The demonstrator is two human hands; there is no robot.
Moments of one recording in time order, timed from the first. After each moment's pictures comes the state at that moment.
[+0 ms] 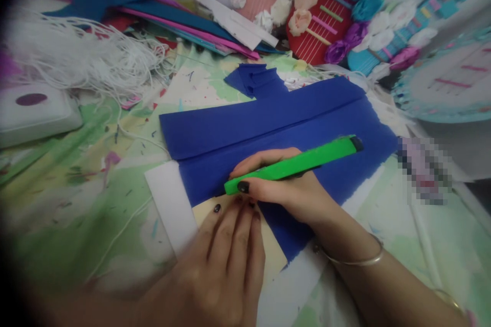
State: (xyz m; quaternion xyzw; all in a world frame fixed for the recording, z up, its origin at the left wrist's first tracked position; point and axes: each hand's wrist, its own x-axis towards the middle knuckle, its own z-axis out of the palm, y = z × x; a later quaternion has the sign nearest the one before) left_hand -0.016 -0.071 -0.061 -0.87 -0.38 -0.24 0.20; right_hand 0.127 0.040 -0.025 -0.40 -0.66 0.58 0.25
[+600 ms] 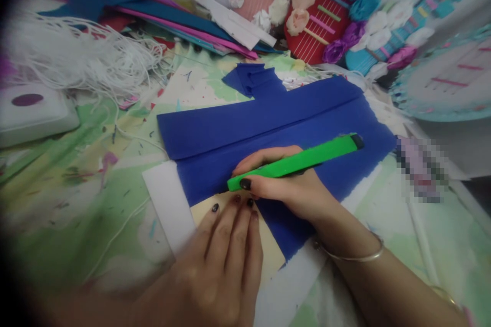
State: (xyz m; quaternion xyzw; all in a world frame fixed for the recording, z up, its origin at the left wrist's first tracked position) left_hand -0.017 -0.070 -0.060 -0.87 -0.38 -0.24 0.21; right_hand 0.132 0.042 -0.026 -0.39 -0.67 0.57 0.26
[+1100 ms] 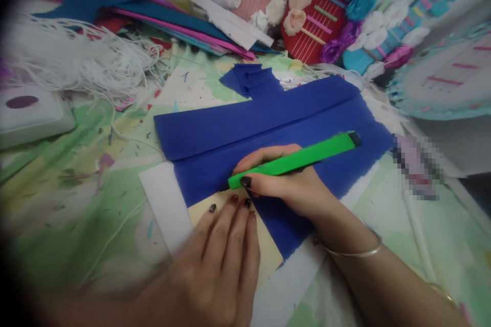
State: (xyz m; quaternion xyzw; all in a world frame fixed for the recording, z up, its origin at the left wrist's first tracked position) left_hand -0.018 -0.071 -0.061 -0.87 -0.37 -0.25 0.21; right_hand 0.134 0.045 -0.027 -0.39 -0.67 0.57 0.27
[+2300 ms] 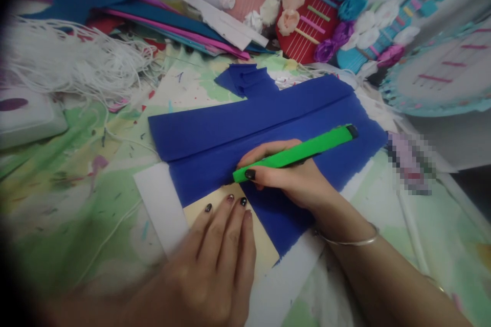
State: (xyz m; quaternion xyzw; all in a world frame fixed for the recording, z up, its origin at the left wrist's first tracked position) left_hand -0.016 -0.071 -0.064 -0.86 -0.38 -0.26 0.22; right_hand 0.141 0.049 -0.026 -0.41 -0.64 0.58 0.28
